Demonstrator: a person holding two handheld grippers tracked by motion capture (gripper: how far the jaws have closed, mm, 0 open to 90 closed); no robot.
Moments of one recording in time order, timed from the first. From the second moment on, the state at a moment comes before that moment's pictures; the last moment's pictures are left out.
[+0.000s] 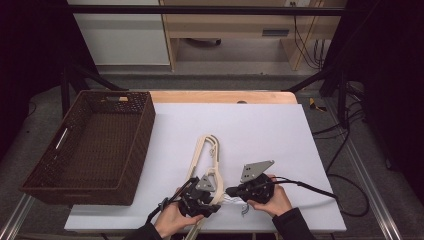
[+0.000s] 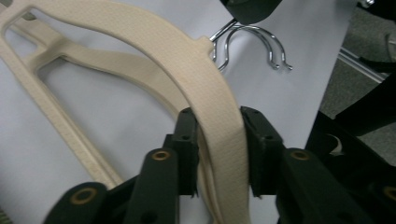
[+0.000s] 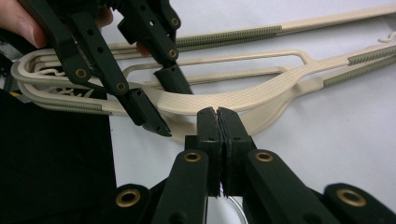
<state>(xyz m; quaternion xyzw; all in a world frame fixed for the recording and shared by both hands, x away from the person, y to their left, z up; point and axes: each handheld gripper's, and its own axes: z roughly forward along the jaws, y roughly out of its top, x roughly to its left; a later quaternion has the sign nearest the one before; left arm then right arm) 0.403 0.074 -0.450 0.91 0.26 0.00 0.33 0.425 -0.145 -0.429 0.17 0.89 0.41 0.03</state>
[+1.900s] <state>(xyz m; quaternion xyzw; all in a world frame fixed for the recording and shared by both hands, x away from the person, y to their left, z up) 0.405 0.120 -0.406 0.87 0.31 0.05 0.39 0.423 -0.116 -0.412 0.17 0.81 0.55 0.09</state>
